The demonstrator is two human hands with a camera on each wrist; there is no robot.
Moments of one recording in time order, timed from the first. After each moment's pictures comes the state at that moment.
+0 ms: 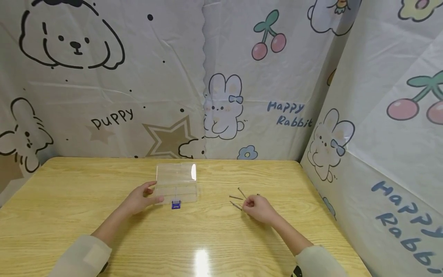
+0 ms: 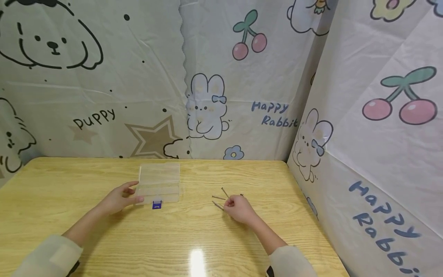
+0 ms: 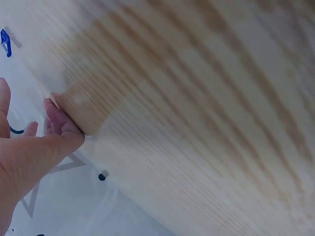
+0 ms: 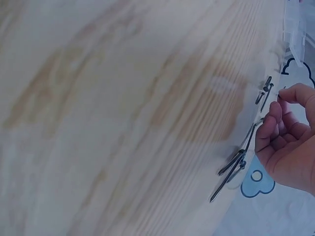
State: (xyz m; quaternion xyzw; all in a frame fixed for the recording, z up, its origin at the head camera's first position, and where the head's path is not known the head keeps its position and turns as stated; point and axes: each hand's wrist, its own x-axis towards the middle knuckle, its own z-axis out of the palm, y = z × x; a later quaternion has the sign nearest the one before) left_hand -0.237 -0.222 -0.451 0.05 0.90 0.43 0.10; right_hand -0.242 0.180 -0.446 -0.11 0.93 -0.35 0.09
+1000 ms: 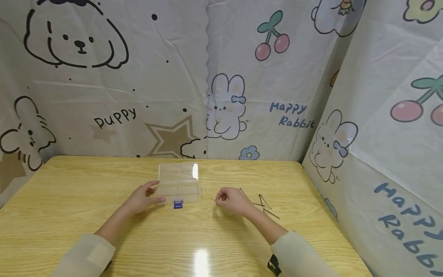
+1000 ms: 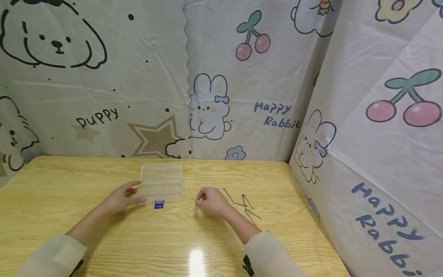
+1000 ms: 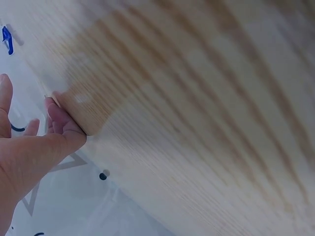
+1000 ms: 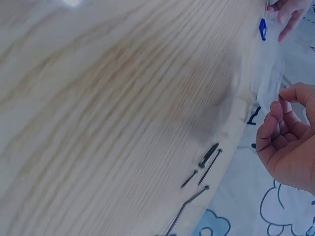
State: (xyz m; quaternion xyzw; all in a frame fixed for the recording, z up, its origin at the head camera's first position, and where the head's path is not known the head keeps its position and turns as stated) left_hand -0.236 -0.223 -0.451 0.06 0.89 0.44 0.10; right_hand -0.251 0.099 -0.422 -0.21 0.92 -0.32 0.09
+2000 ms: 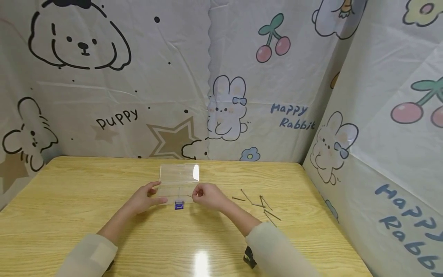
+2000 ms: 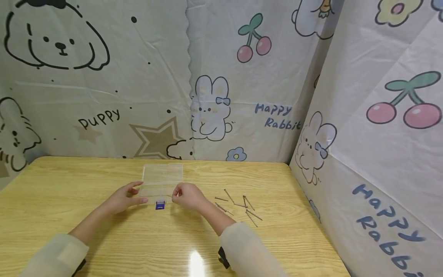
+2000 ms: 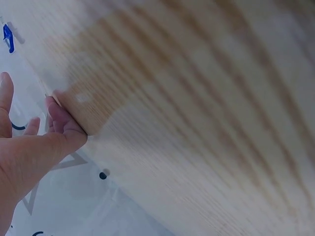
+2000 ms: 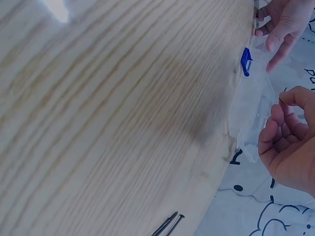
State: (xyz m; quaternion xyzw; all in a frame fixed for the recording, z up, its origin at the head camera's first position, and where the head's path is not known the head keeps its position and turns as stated) left_hand -0.237 -0.222 -0.450 0.05 0.89 0.44 0.10; right_hand -0.265 0.029 -0.420 -0.25 0.91 -0.32 0.10
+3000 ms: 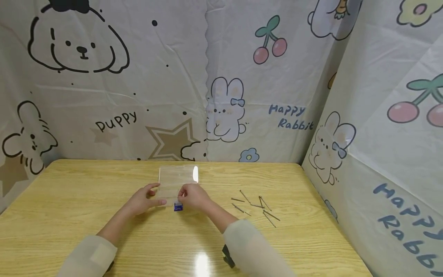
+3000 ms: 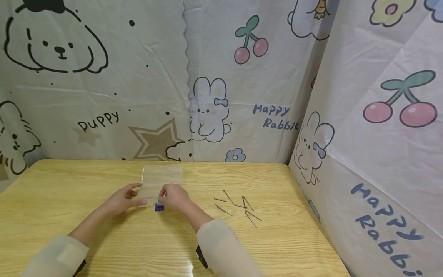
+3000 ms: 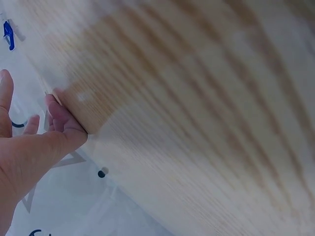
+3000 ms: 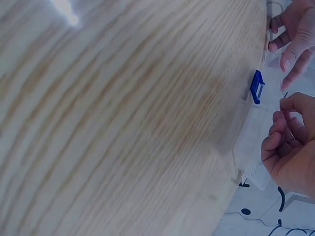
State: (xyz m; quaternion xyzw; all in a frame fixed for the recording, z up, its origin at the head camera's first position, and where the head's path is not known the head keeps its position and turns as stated) left_hand -0.238 -0.221 -0.449 0.04 0.89 0.44 0.11; right_hand -0.272 -0.016 -0.433 -0.24 0.93 -0.27 0.08
